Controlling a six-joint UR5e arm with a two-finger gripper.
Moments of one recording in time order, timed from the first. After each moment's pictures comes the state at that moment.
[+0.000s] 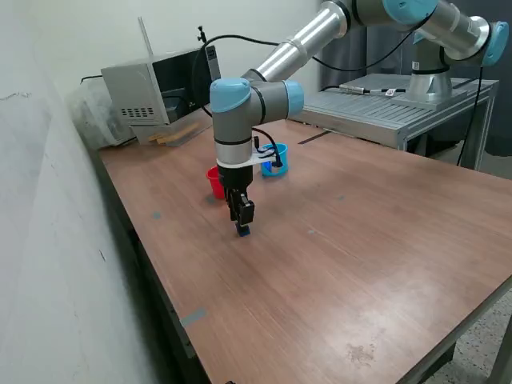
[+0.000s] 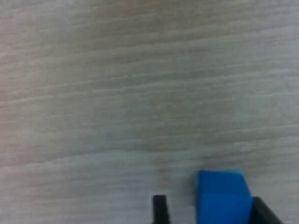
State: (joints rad) arm 0.00 -0.44 0.80 -2.05 -1.68 3.29
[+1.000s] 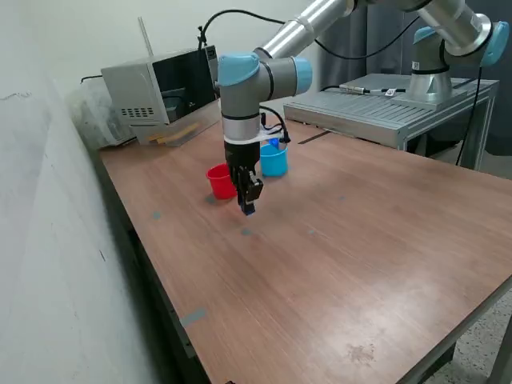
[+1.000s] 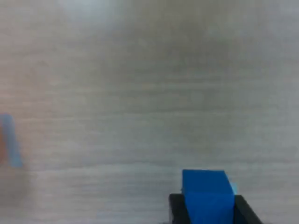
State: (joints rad) arm 0.00 -0.59 0.97 -2.07 -1.68 3.21
